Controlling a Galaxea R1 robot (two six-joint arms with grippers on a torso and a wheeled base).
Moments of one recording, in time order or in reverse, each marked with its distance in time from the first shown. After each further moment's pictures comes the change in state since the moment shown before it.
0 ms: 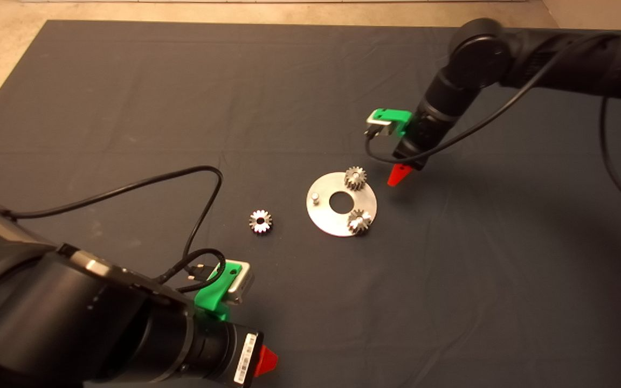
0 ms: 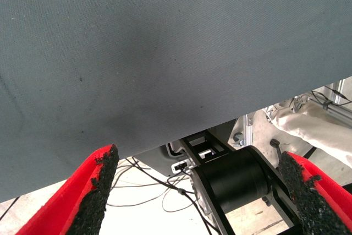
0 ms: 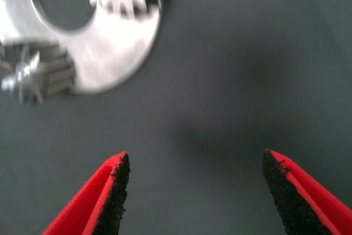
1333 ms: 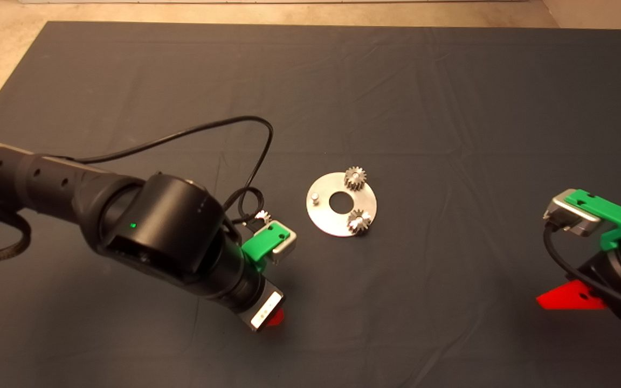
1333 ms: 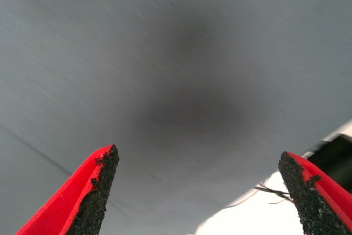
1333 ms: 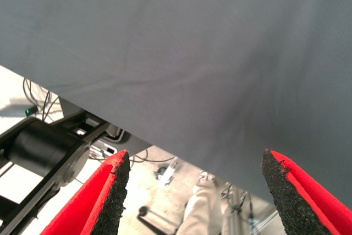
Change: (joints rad) left arm -0.094 0.130 -0.276 -0.119 0.059 0.577; right arm 0.110 -0.655 0.974 -0.022 -0.033 0.806
